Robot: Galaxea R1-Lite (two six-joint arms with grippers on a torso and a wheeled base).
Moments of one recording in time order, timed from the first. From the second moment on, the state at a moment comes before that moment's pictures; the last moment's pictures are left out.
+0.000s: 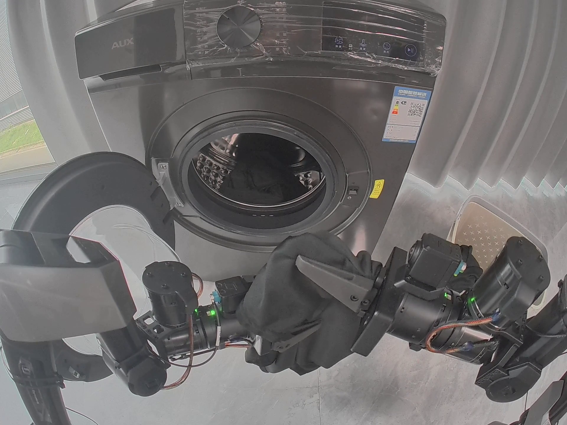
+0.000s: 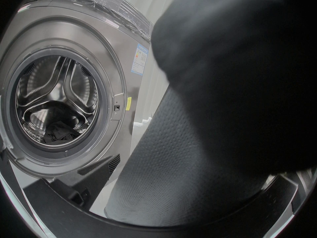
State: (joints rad) left arm -0.60 2.14 -0.48 -1.55 -0.48 0.11; right arm 0.88 1.79 -0.45 -1.55 0.21 0.20
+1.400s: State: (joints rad) left arm -0.66 1.98 -0.29 -1.55 -0.53 0.11; right arm 0.71 1.86 -0.59 -1.54 0.07 0.28
